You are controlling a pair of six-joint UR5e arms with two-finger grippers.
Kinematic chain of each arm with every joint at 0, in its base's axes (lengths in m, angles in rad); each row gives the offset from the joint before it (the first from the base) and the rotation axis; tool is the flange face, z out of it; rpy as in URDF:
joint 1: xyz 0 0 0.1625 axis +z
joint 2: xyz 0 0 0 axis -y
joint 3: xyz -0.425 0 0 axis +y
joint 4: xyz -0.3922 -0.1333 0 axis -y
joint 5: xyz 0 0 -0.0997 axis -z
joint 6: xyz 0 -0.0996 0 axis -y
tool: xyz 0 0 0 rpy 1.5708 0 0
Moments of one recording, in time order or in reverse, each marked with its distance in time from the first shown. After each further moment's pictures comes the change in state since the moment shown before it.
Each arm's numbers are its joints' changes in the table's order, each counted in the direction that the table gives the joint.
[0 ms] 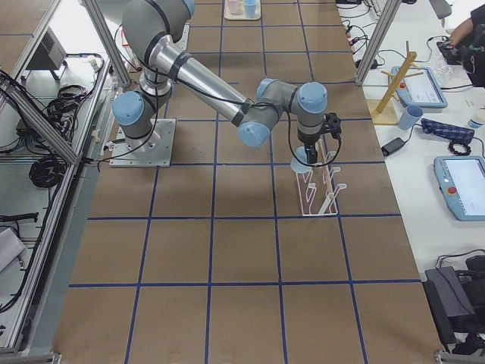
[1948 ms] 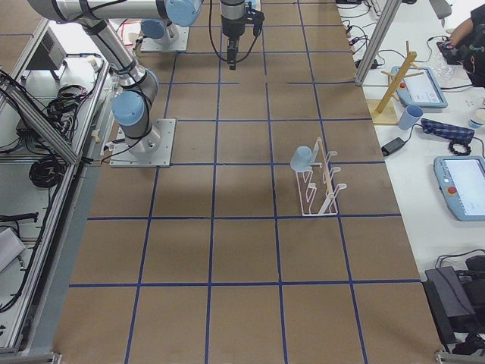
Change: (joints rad) left arm 0.003 -0.001 -0.006 0.001 -0.003 0.000; right arm 0.434 -0.655 -0.213 0.552 -0.142 0.632
